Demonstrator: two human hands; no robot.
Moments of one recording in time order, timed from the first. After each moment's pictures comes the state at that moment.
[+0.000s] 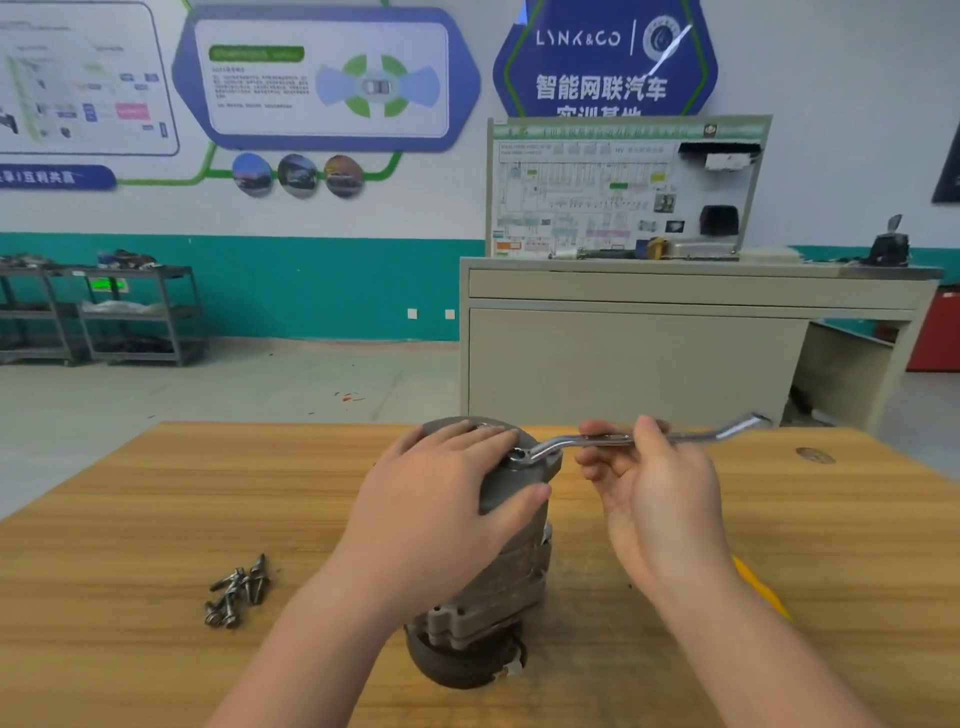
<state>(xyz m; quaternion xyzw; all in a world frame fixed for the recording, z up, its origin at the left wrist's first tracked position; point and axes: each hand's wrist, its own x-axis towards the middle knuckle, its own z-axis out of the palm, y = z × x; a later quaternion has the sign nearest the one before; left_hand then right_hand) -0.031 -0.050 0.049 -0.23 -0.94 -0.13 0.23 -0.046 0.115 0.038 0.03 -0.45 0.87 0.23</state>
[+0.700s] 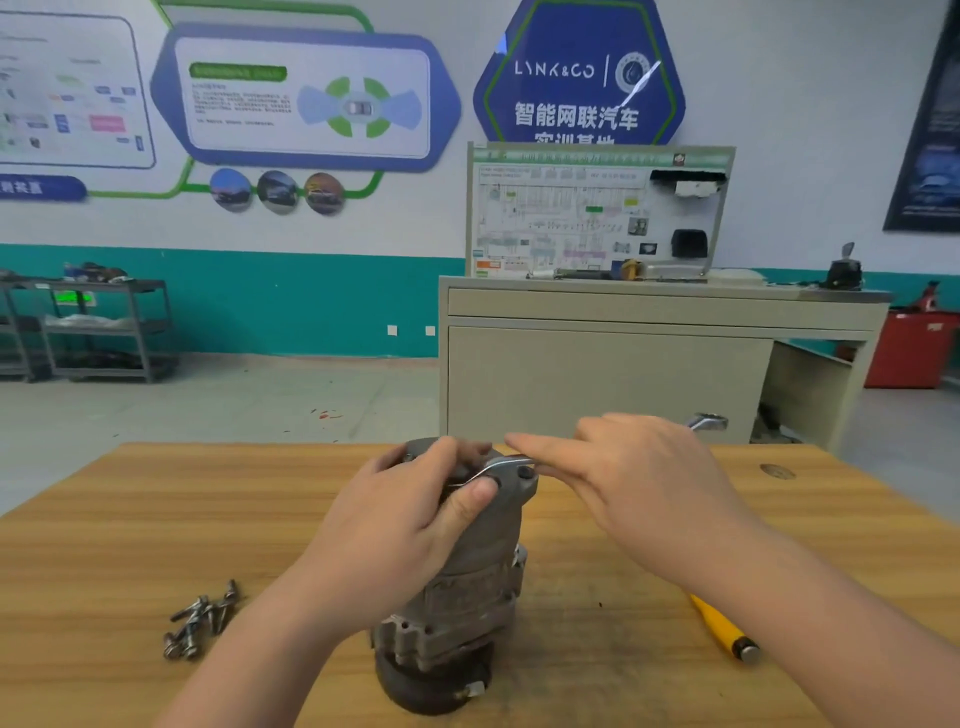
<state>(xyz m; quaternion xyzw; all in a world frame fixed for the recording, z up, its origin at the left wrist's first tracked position) -0.030 -0.055 0.055 -0.25 -0.92 -0.25 0.16 -0.021 0.154 0.081 0.28 -0.88 -0.05 0.39</state>
